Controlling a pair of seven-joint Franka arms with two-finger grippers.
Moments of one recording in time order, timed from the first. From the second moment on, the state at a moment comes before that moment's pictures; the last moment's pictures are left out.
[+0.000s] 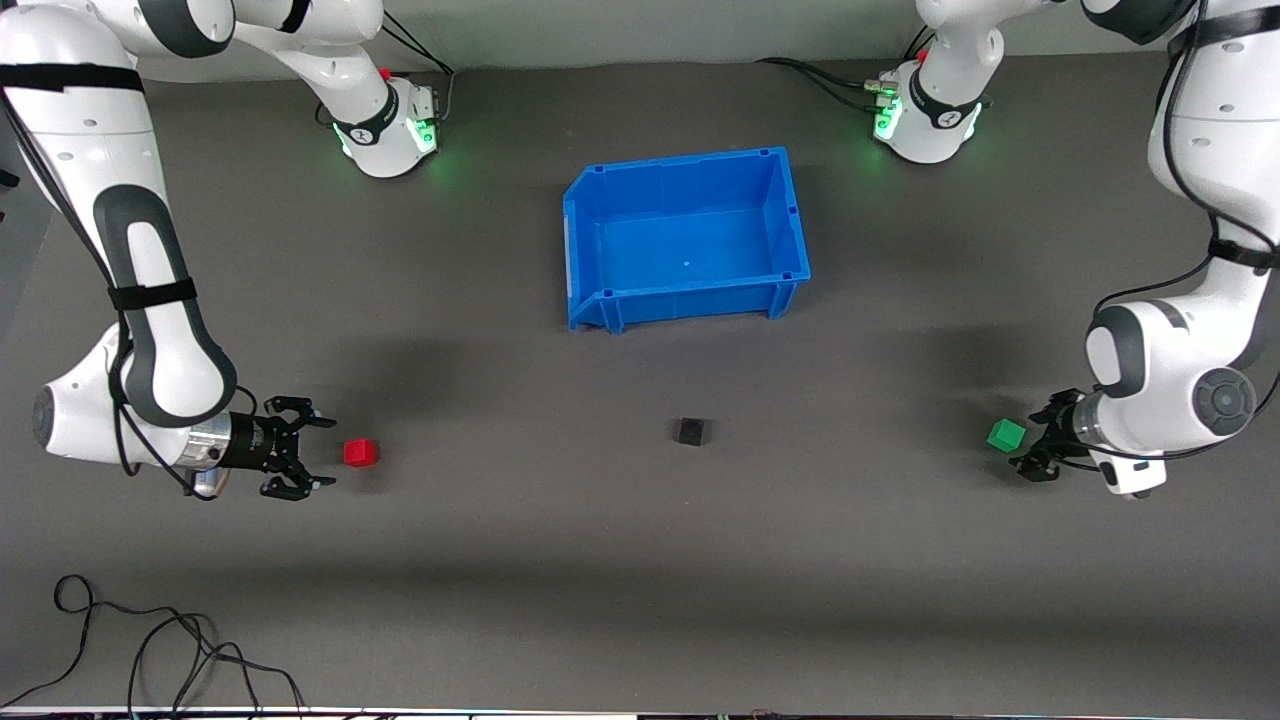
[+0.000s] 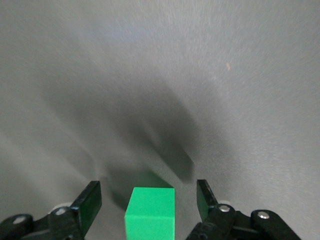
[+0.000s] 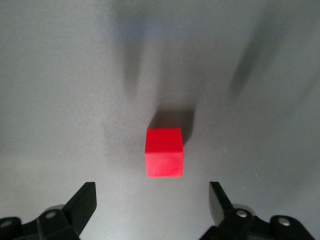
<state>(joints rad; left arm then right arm) 0.22 0.63 -0.11 -1.84 0.00 2.36 -0.89 -0.07 0.61 -0.06 -1.76 0.61 2.14 0.91</state>
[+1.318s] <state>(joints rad) 0.20 0.63 -0.12 -1.65 0.00 2.16 -0.93 -0.07 0.68 -0.06 -1.76 0.68 2.20 0.82</state>
